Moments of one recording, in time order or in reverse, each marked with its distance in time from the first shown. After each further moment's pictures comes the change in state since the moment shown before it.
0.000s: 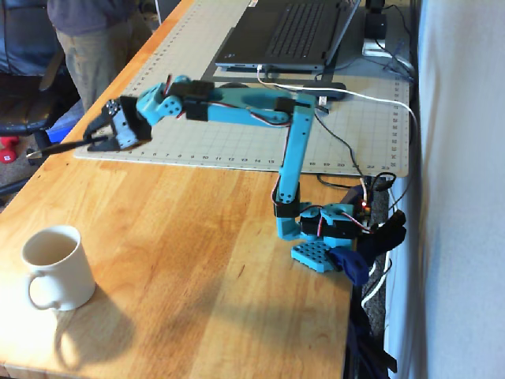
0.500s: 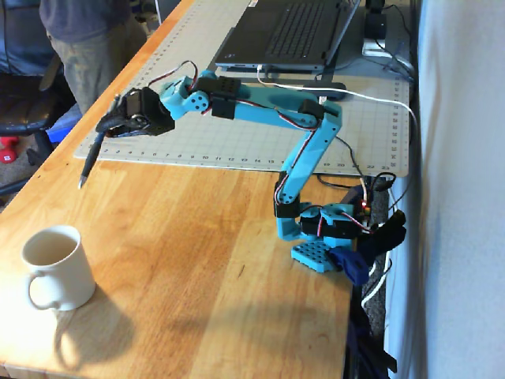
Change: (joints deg) arm -2.8 14.5 10.9 0.0 -65.5
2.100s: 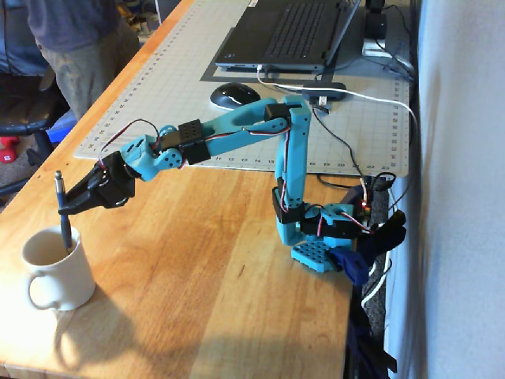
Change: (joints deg) arm -16.3 -22.2 0.0 -21.6 -50.3
